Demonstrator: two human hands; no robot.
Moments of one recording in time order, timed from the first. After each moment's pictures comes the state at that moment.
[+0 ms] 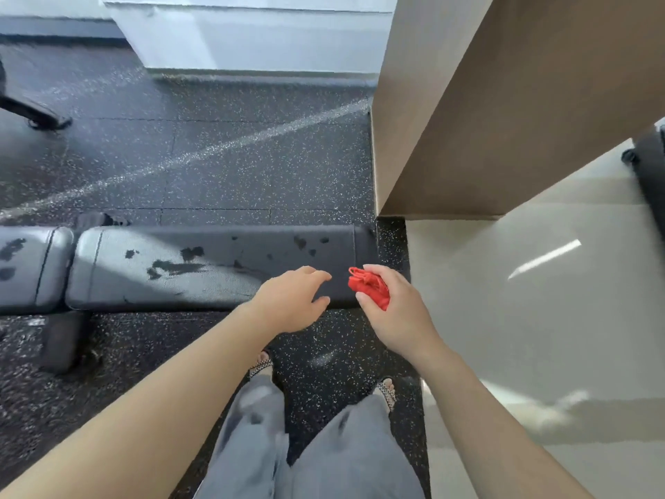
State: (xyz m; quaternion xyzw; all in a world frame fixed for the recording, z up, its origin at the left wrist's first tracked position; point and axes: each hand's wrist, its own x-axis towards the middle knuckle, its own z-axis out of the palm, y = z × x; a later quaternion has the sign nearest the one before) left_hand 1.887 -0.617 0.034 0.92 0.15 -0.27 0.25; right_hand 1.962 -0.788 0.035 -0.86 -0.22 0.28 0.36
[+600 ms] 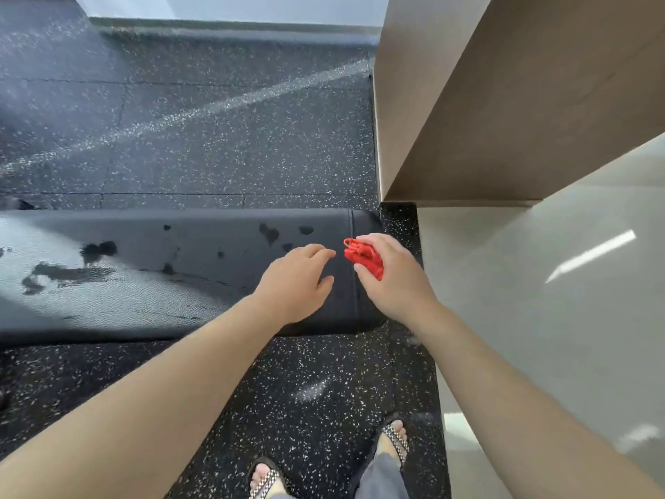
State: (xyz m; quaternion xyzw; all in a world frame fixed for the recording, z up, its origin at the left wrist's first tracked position) left_hand 1.977 -0.606 -0.228 0.95 0.14 -0.16 0.22; right_hand 2.075 -0.752 -0.222 -0.87 -0.31 0.22 0.30
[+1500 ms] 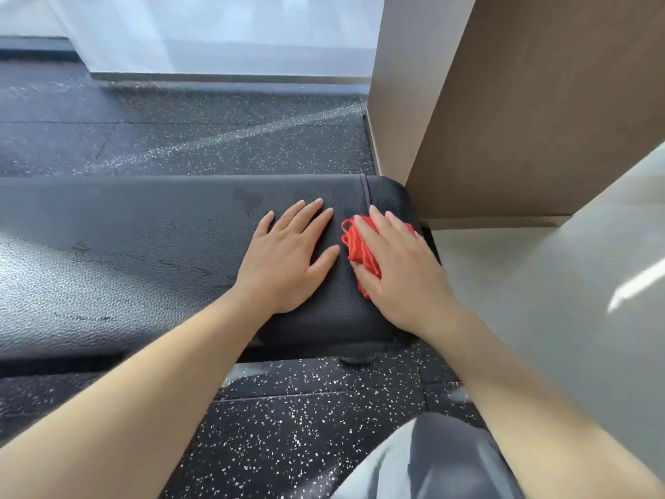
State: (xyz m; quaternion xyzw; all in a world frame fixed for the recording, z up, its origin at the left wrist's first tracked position) left_hand 1.980 -0.593 -0.411 0.99 0.14 0.05 0.08; right_hand 2.059 -0.755 -0.396 -0.89 -0.44 0.00 0.13
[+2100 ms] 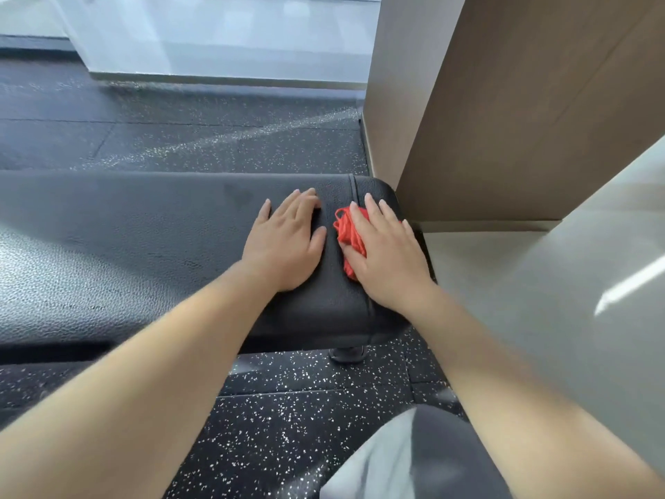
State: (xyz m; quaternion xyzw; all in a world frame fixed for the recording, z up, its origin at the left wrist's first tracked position) left_hand 2.004 -0.601 -0.397 0.97 0.19 0.06 0.15; right_hand 2.076 -0.747 -0.395 -0.91 -0.40 0.04 0.11
